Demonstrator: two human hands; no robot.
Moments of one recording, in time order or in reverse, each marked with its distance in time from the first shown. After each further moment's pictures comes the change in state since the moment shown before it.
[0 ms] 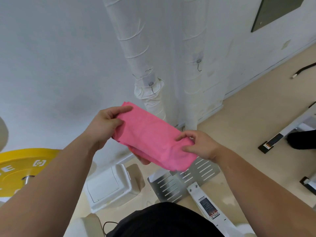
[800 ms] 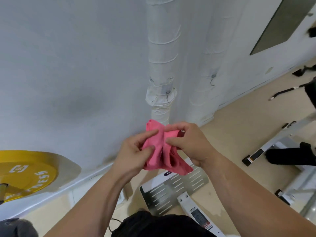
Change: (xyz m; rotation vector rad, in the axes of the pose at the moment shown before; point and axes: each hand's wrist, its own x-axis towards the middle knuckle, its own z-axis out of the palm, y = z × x) left_hand -0.013 -0.050 -0.016 -0.151 -0.076 0.107; right_hand 0.066 -0.138 0.092 0.257 0.243 0.077
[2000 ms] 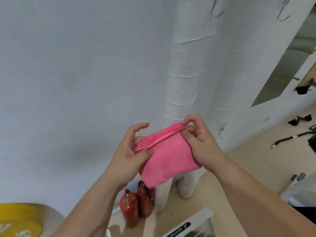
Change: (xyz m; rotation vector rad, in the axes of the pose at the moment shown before) left_hand 0.098 0.087 -0.087 -0.186 -0.019 0.285; right_hand 0.098 -0.120 0.010 -0.158 0.012 -0.545
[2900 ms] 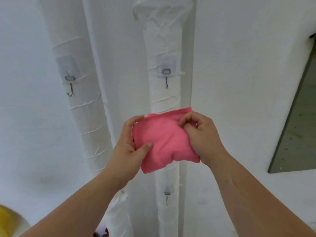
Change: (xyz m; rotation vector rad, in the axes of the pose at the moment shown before) left_hand 0.208 0.105 0.451 0.253 0.468 0.353; right_hand 0.174 0.012 -0.466 0.171 -0.069 -0.339
